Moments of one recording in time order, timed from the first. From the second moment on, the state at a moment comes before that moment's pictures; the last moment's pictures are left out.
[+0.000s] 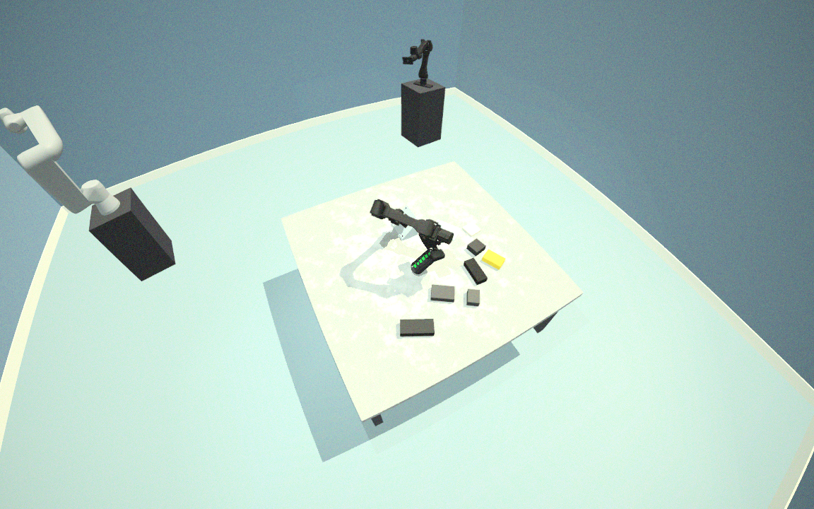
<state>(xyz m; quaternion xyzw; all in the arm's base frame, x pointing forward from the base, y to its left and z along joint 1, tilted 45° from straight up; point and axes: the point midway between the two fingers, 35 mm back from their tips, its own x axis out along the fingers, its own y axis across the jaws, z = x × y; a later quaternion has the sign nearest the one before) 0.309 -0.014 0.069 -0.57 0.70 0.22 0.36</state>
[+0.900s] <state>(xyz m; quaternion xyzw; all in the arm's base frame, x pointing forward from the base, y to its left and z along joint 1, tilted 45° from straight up) 0.305 -0.020 0.089 -0.56 0.70 0.24 0.38</state>
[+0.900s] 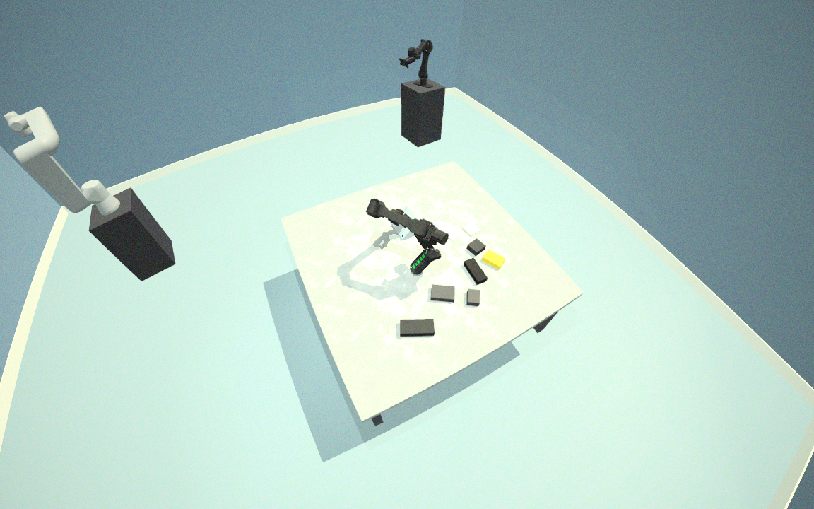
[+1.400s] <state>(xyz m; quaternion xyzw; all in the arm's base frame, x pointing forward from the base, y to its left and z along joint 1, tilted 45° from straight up) 0.303 -0.025 0.100 -0.56 0.69 0.25 0.39</state>
